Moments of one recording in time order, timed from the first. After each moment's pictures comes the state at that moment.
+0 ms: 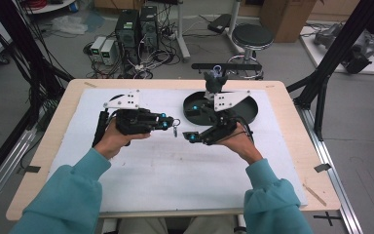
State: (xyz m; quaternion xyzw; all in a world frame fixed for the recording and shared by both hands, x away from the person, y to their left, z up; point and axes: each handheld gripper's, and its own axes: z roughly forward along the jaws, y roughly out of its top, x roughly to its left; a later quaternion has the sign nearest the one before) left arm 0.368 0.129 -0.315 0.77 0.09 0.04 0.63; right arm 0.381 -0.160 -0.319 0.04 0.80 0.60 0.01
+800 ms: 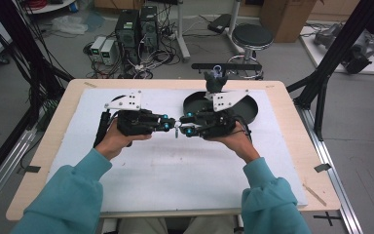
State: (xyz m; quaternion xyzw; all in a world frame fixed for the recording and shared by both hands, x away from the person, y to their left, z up) left arm 0.367 0.126 -0.316 0.77 0.08 0.03 0.63; right arm 0.383 -0.158 -0.319 0.02 0.80 0.61 0.00
